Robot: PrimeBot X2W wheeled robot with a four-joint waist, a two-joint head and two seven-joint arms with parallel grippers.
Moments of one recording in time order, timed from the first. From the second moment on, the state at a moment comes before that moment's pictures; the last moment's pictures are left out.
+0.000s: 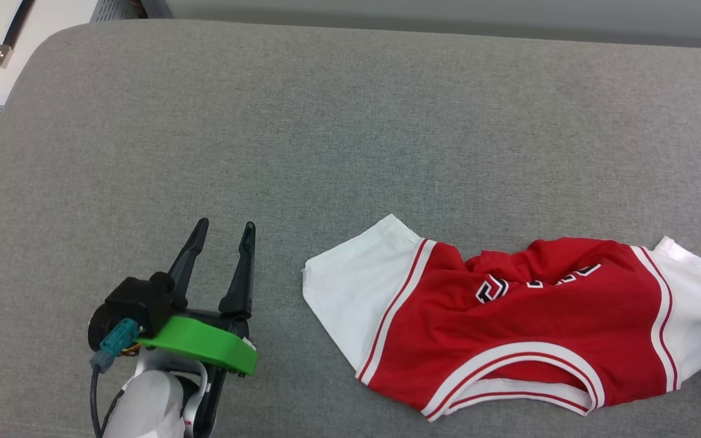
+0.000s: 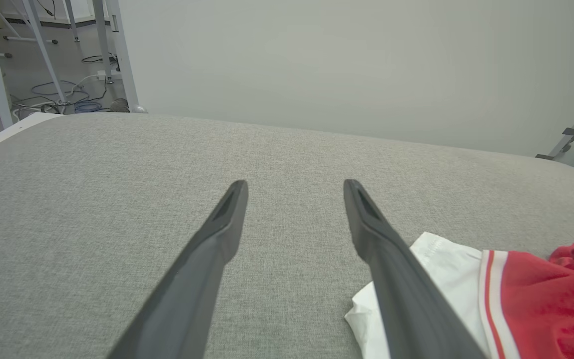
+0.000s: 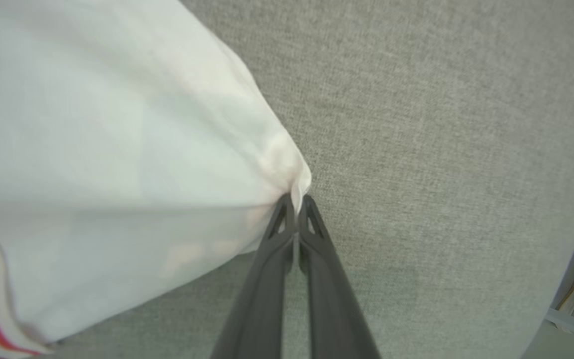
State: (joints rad) left arm -0.16 0.16 -0.16 0.14 -0.33 -0.13 -0.26; right arm -0.22 -0.68 0.08 0.29 0.41 0.13 0.76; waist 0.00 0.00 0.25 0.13
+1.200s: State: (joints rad) left arm -0.04 0.13 -0.19 0.15 -0.41 -0.13 -0.26; right arm 0.06 -0.19 -0.06 -0.01 0.39 0.13 -0.21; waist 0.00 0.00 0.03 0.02
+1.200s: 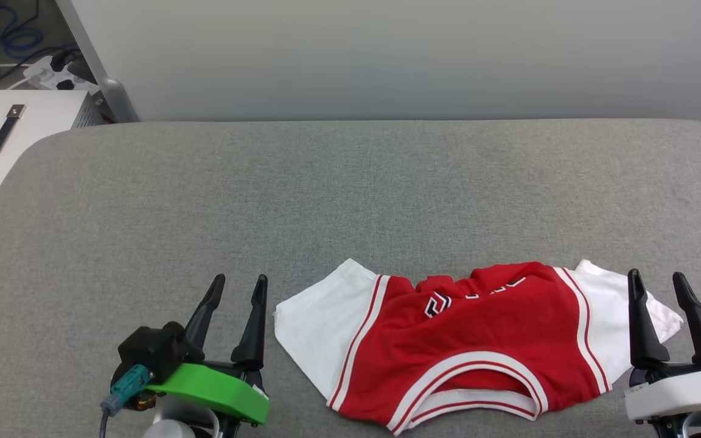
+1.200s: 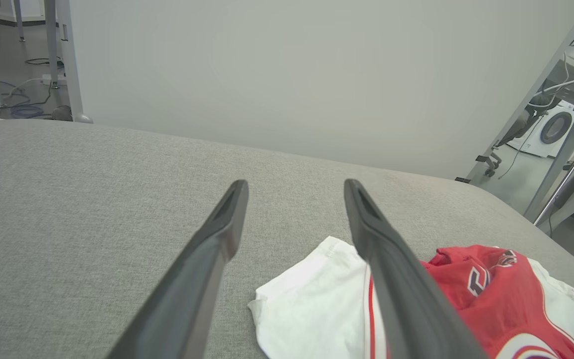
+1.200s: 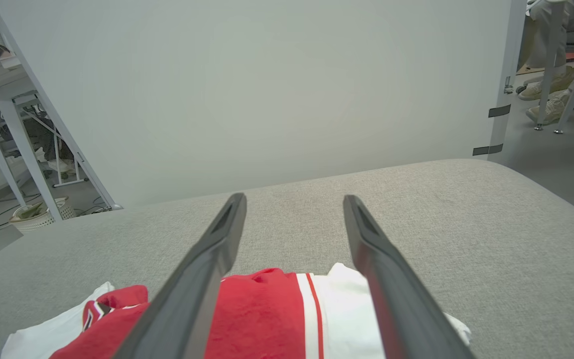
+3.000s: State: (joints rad) left arm -0.18 0.28 -0.23 0.07 -0.46 0.10 0.53; right arm 0.00 -0.29 -0.04 0.00 0.34 0.13 0.04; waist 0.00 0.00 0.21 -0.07
